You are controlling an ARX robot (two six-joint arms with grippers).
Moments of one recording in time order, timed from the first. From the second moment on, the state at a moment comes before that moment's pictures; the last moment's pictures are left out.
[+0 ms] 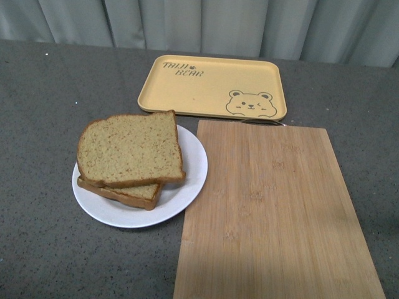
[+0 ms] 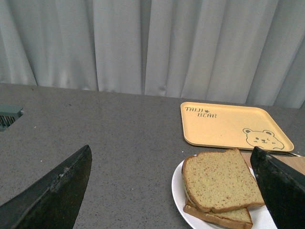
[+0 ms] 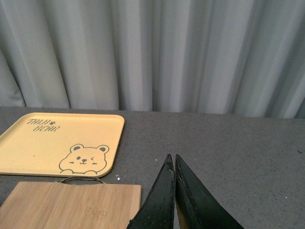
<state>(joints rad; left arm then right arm) 0.00 0.00 0.02 0.00 0.00 -0.01 0.09 1.33 0.11 1.20 0.09 0.00</state>
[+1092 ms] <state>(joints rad) 0.00 0.00 0.02 0.00 0.00 -0.01 0.00 0.46 0.00 0.46 0.00 0.00</state>
